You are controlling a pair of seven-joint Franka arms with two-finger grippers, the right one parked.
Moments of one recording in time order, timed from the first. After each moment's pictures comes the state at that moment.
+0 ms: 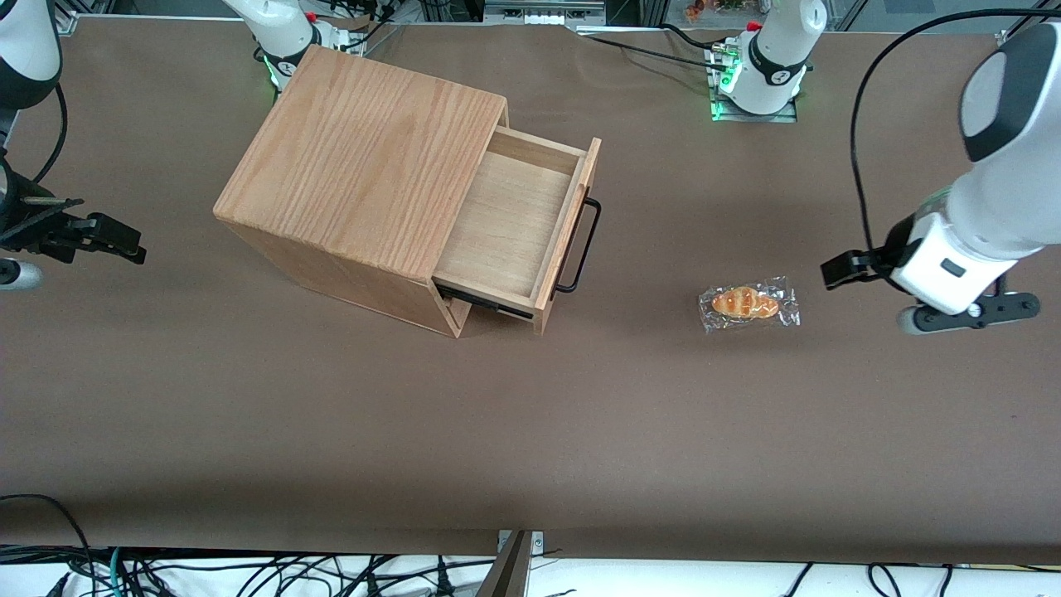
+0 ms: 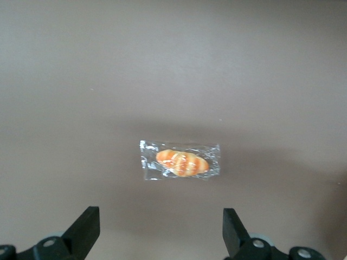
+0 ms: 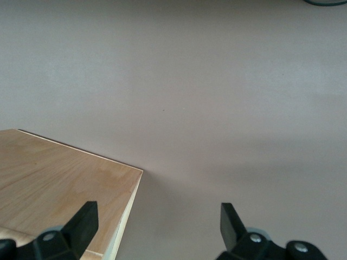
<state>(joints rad) 0.06 0.32 -0.21 -1.30 0.09 1.51 -0.30</state>
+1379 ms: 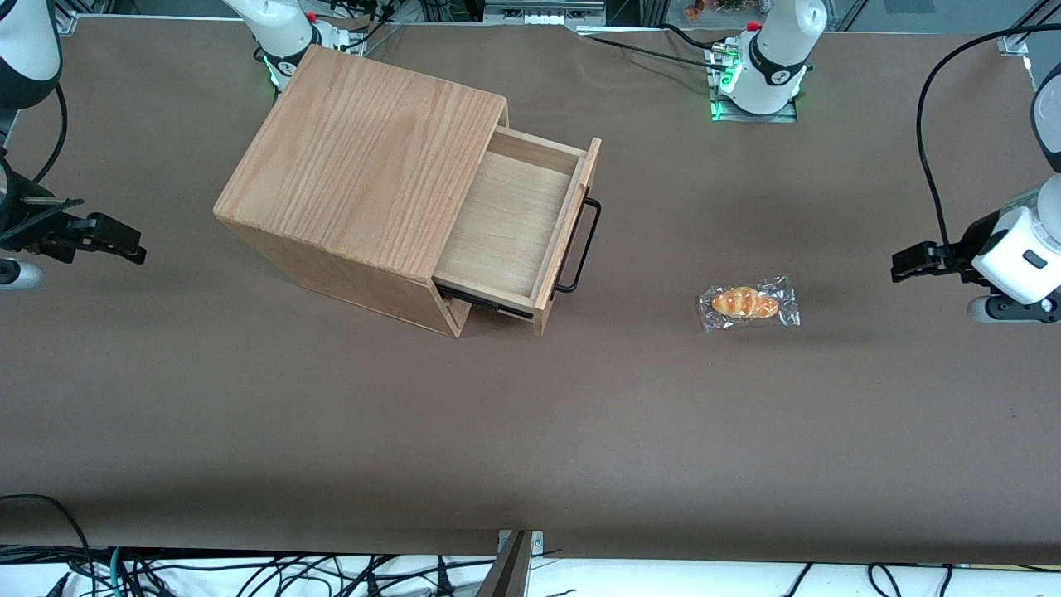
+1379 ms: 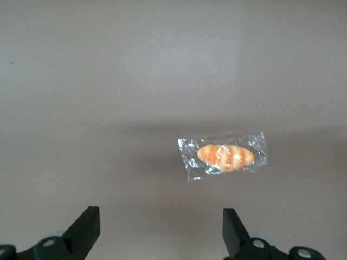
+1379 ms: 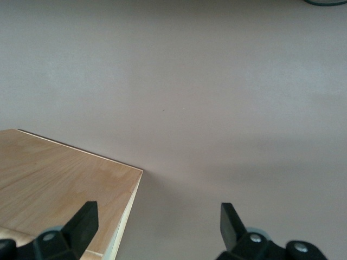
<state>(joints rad) -0.07 0.23 0.10 -1.51 0.01 1.61 0.02</state>
